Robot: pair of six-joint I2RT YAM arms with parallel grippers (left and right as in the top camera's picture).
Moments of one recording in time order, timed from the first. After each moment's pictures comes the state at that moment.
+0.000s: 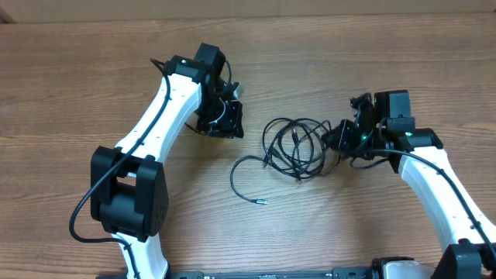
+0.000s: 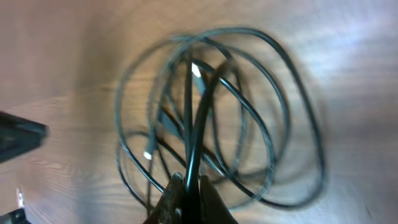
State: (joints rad) left arm -0.31 1.98 1.64 -1.20 0.45 -0.17; right arm 0.06 1.43 0.93 -0.62 -0.52 0.38
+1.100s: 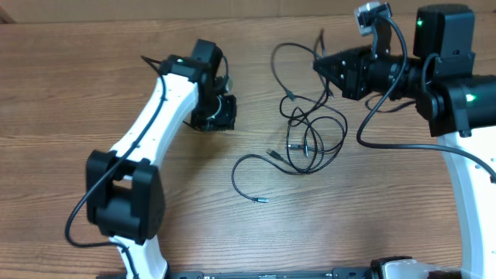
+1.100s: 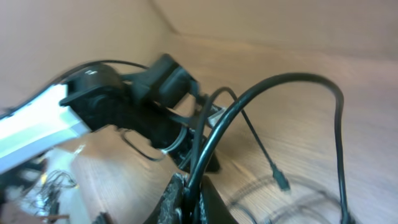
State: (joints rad) left arm -0.30 1.96 1.64 -1.16 0.31 -0.29; right arm 0.12 1.46 1.72 -0.95 -0.76 0.08
